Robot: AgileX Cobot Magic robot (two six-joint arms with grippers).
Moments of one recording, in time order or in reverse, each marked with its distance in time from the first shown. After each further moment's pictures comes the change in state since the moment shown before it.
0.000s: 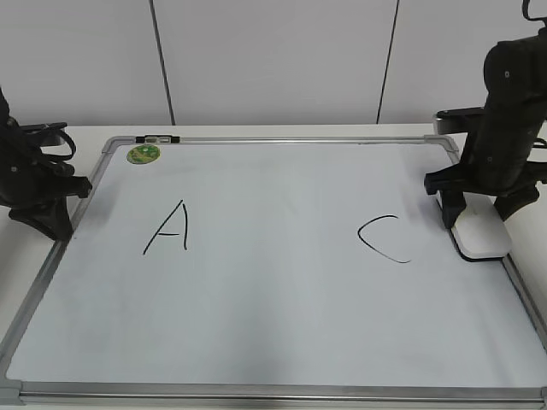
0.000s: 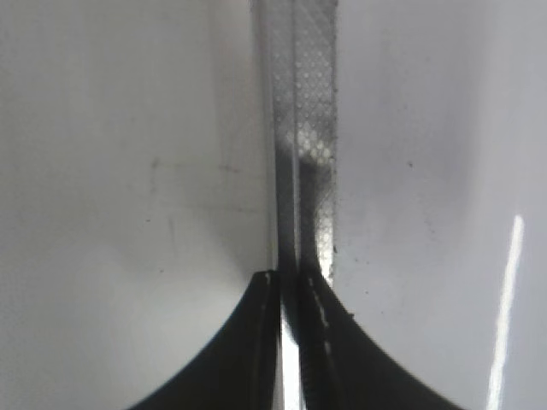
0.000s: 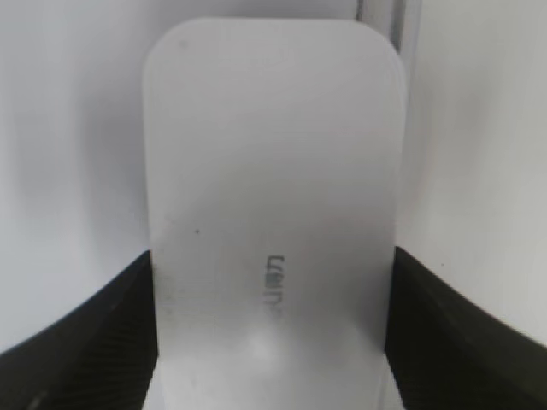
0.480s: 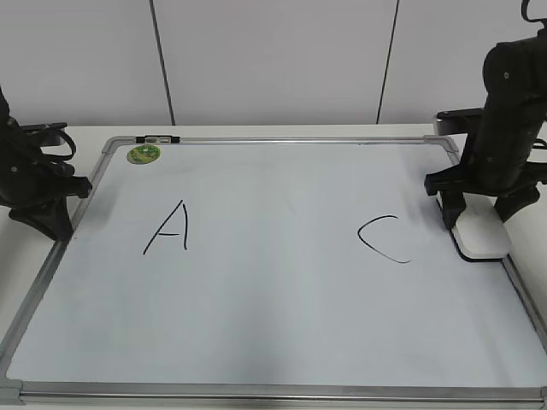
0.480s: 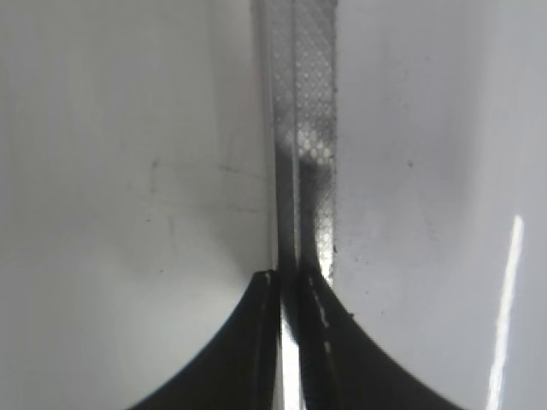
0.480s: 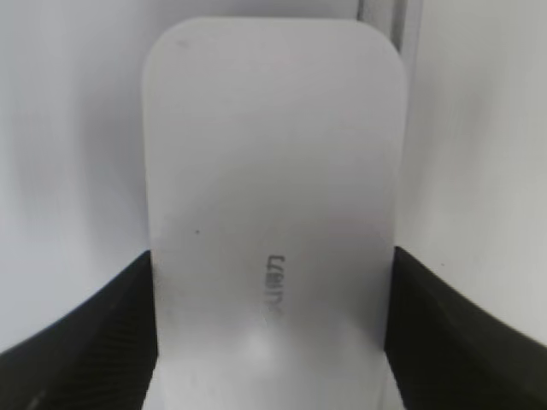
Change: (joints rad) left arm 0.000 0.000 0.000 0.000 0.000 0.002; right arm 0.000 0.006 0.000 -0.002 0.001 0.000
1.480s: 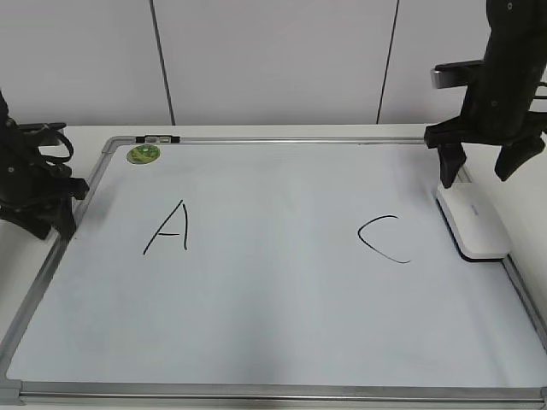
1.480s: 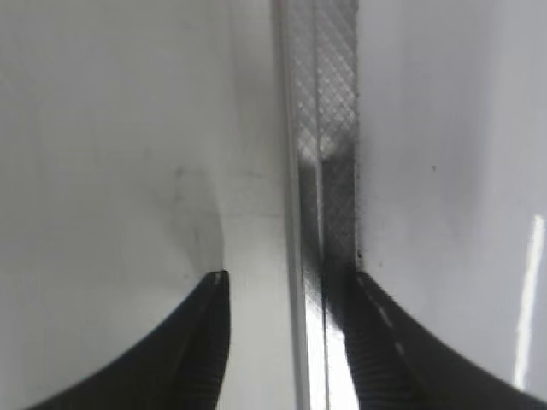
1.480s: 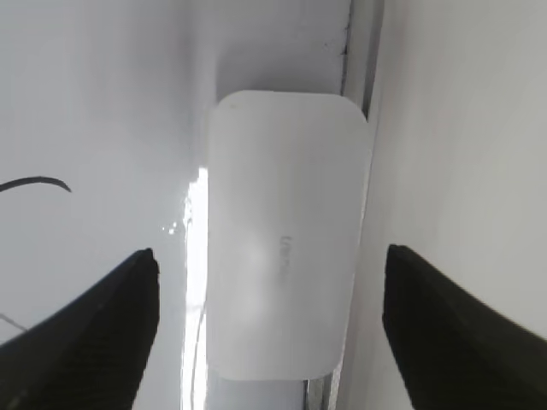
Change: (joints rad) left arm 0.000 -0.002 0.000 0.025 -0.006 0.004; right arm 0.010 0.011 -0.255 0.032 0.259 -0.071
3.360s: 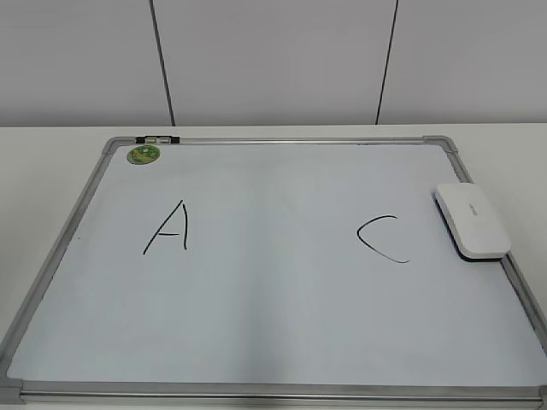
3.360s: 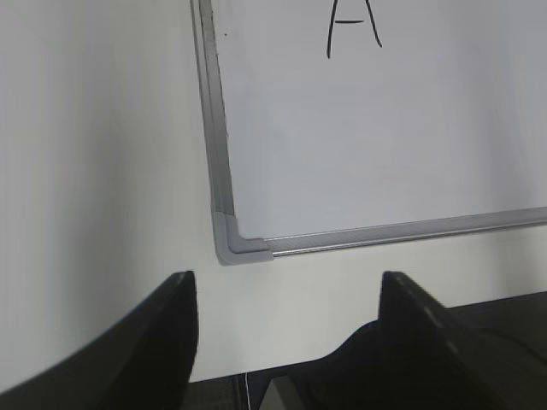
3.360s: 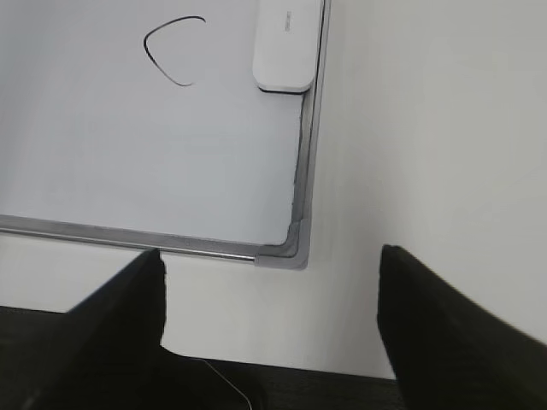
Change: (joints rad) left arm -0.002 -1.297 0.510 -0.056 0.349 -0.041; right arm 0.008 -1.452 0.822 0.097 0.046 -0.088
